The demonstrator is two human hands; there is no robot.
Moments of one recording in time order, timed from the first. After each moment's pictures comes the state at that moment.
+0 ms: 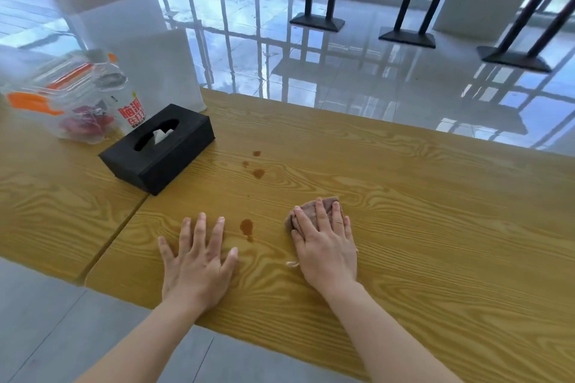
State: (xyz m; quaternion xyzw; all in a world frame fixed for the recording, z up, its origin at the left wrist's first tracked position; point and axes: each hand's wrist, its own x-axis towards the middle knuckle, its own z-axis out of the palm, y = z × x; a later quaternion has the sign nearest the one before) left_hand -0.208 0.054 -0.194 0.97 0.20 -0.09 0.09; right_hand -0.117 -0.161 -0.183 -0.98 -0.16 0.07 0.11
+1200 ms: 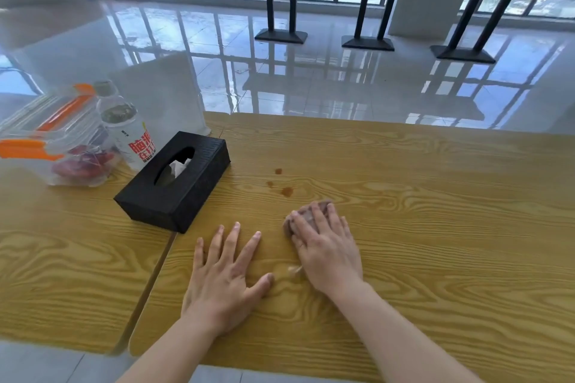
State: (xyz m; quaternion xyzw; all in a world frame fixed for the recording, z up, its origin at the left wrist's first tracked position) left_hand -0.182 0.136 -0.197 1.00 0.01 -0.06 0.06; right_hand -0.114 -0.064 -0.191 -0.98 -0.12 0.03 0.12
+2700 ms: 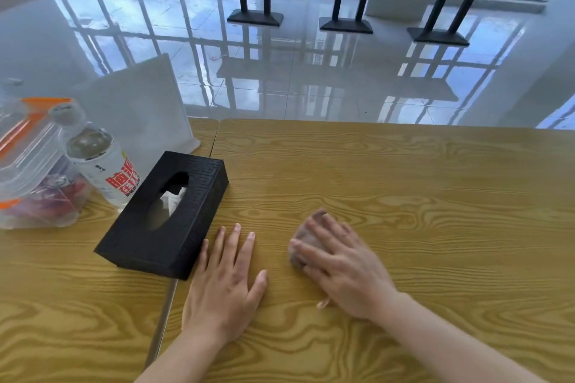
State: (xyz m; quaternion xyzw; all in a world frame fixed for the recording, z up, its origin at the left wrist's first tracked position) left_hand -0.116 0.178 -0.205 0.99 -0.04 -0.01 0.10; right_hand -0.075 -0.071 -0.188 -0.96 -0.26 0.07 0.06
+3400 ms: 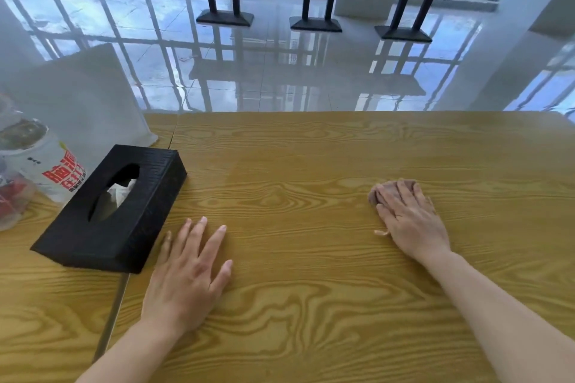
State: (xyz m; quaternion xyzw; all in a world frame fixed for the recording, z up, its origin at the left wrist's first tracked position) left_hand -0.118 0.171 -0.201 0.99 -0.06 -0.03 0.08; right_hand -0.051 -0.233 -0.186 -0.99 0.10 0.07 0.04
